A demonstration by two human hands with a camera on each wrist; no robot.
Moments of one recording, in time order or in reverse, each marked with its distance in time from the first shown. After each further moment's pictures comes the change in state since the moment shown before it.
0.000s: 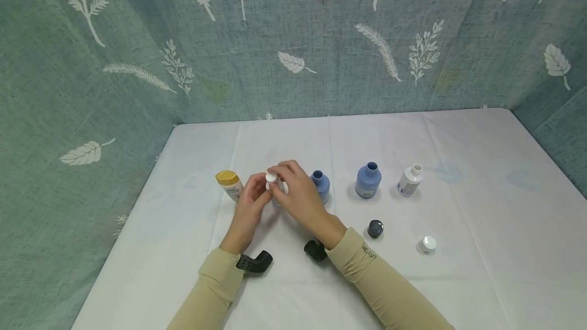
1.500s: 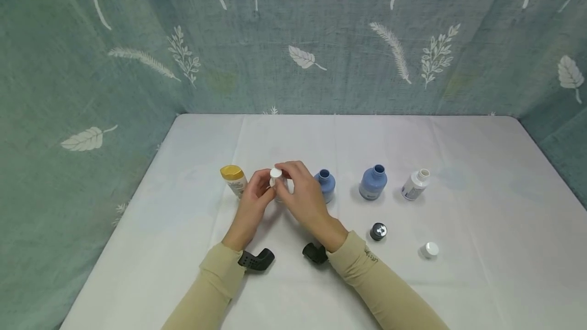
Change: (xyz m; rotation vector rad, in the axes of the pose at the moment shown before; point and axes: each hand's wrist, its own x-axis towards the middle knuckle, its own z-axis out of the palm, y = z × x) left_hand -0.006 0.020 0.002 0.044 0.013 -0.034; right_hand -0.004 -0.003 0.010 0.060 0.034 0.063
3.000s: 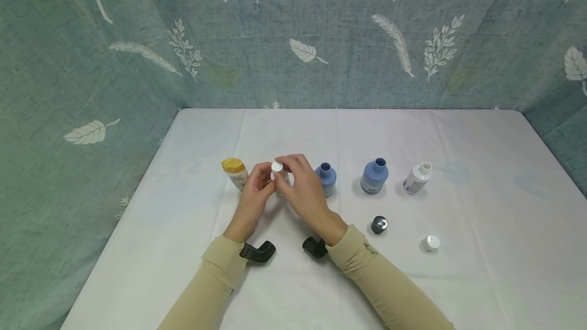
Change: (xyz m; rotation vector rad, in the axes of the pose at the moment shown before) left_hand 0.001 -0.002 0.000 -0.047 -0.017 0.018; right_hand 0.001 0.000 0.002 0.003 0.008 0.039
